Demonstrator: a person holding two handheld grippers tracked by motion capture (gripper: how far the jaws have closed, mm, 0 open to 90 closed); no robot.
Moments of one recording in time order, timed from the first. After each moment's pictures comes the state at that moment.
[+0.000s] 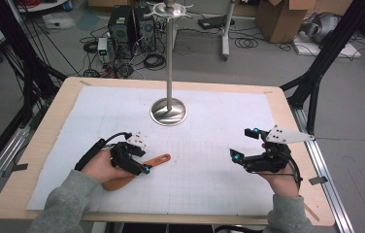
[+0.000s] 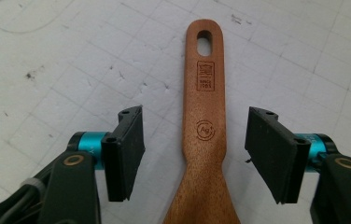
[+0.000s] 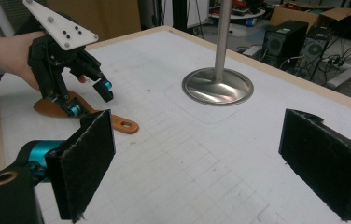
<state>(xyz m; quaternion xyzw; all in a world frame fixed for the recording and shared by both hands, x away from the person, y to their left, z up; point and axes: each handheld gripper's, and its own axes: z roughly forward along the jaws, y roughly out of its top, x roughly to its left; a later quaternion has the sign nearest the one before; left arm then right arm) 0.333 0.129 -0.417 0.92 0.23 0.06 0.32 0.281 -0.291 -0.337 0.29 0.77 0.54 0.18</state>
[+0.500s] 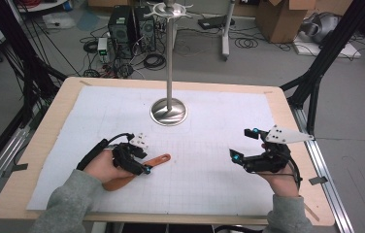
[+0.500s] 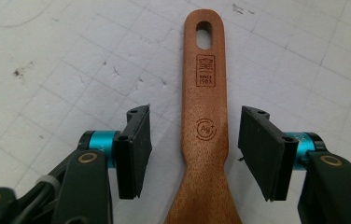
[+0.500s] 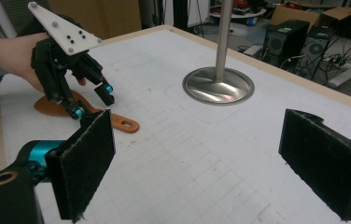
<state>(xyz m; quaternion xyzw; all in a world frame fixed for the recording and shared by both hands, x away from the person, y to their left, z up) 0.334 0.125 -0.421 0.92 0.23 0.06 0.30 0.282 -0.291 -0.337 0.28 0.77 0.54 0.18</state>
